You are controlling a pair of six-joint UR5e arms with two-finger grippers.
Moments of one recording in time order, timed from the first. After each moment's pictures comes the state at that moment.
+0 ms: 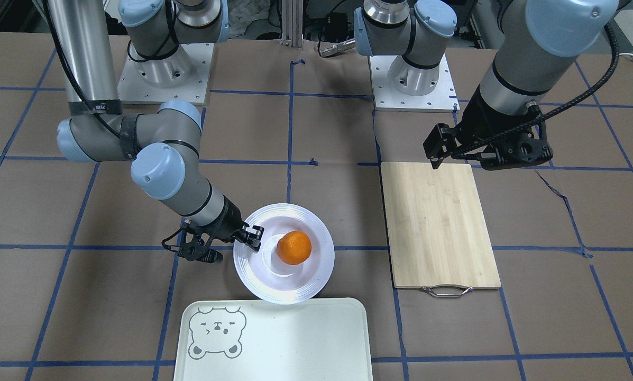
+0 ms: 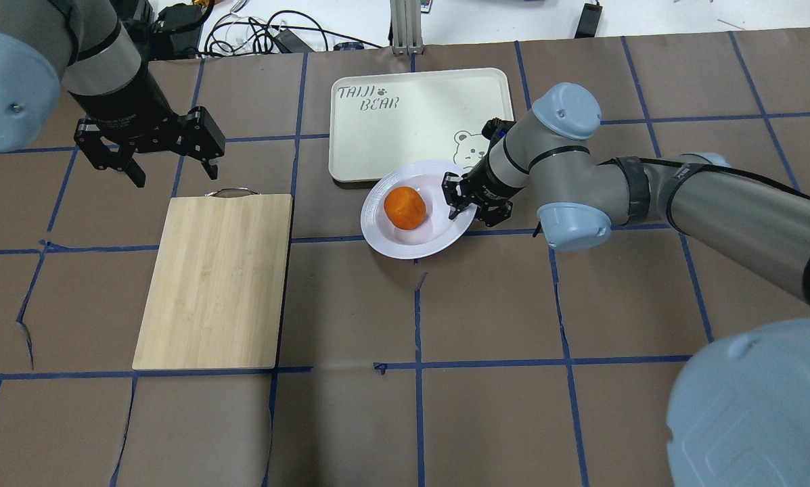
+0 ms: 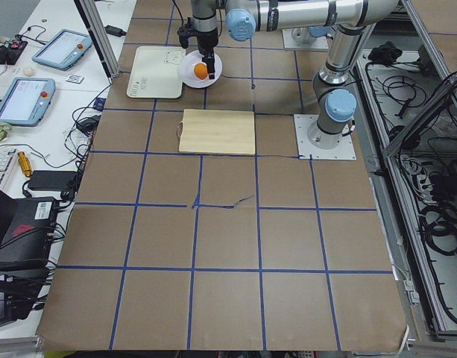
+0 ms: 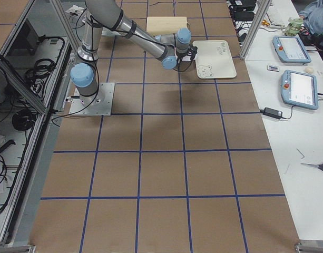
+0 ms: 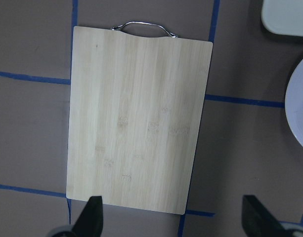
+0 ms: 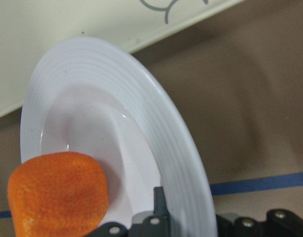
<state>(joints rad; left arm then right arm) -1.49 -1.64 -1.58 -1.56 1.63 -0.04 1.66 -1.14 1.87 -2.43 -1.17 0.44</state>
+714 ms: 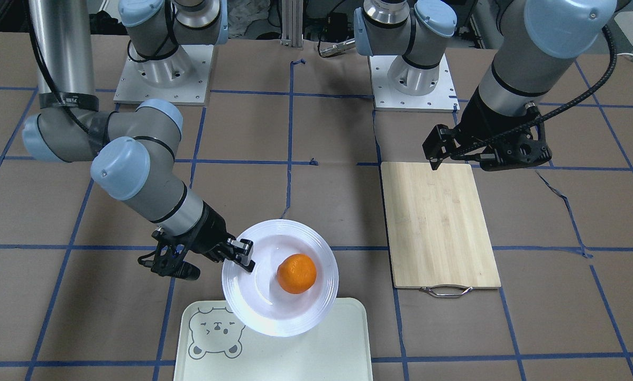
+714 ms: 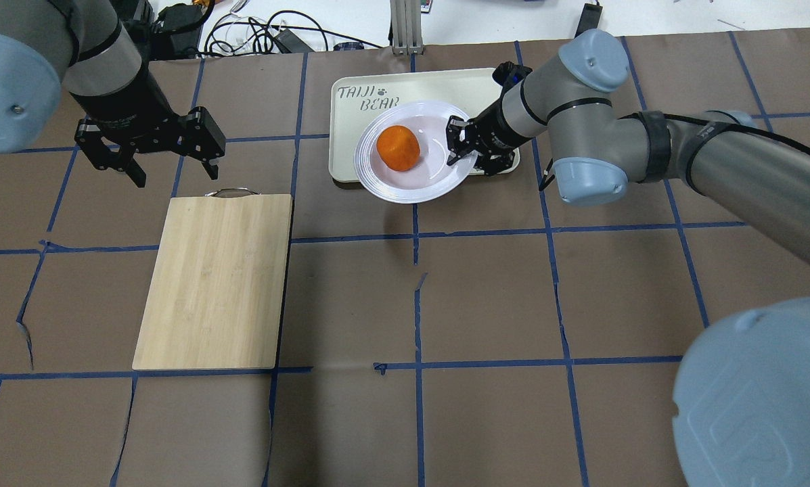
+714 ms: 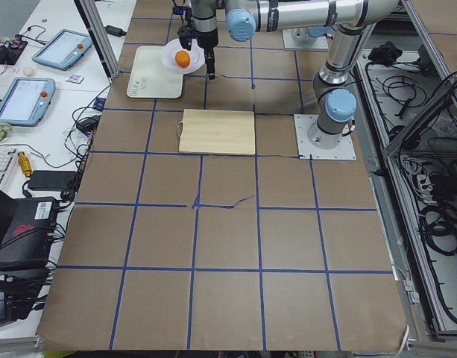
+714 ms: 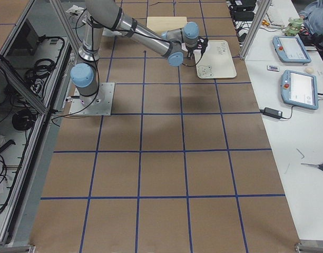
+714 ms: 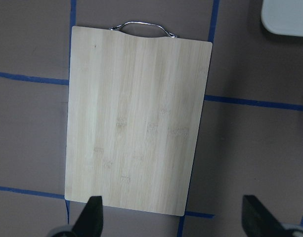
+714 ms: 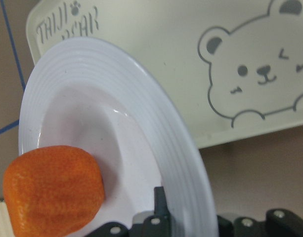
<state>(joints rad) -1.49 -1.64 -1.59 -1.56 1.62 -0.04 1.62 -1.09 1.68 -2.43 -1.07 0.44</state>
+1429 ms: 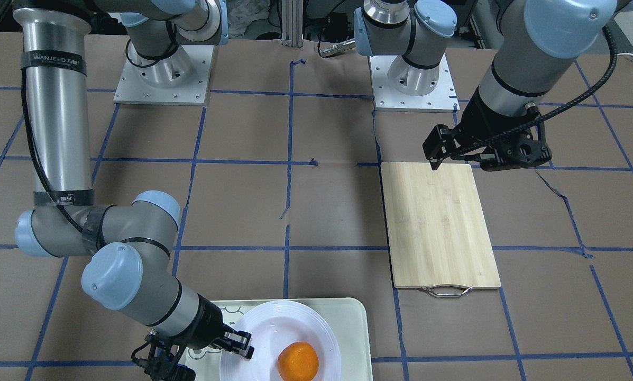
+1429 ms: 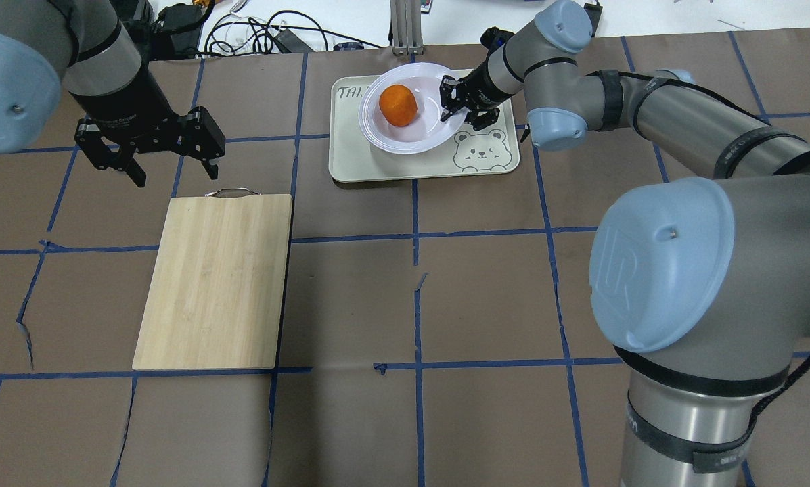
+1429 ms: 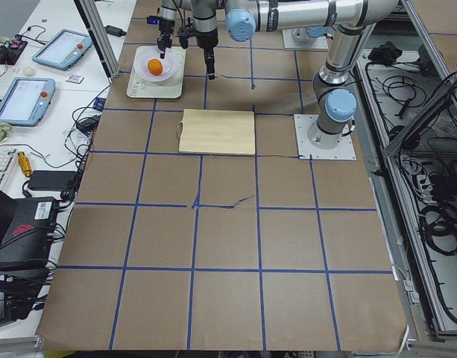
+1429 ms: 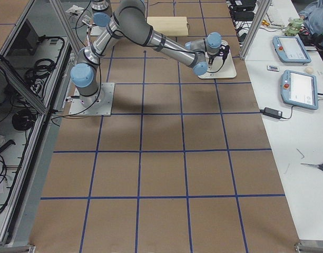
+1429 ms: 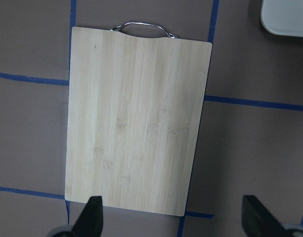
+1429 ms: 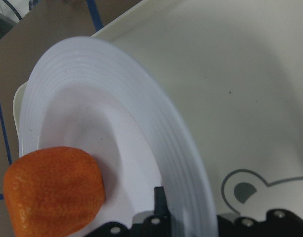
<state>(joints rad) -1.49 -1.64 -1.59 -1.56 1.62 -0.04 1.62 -0.78 1.35 -2.43 -1.07 0.43</state>
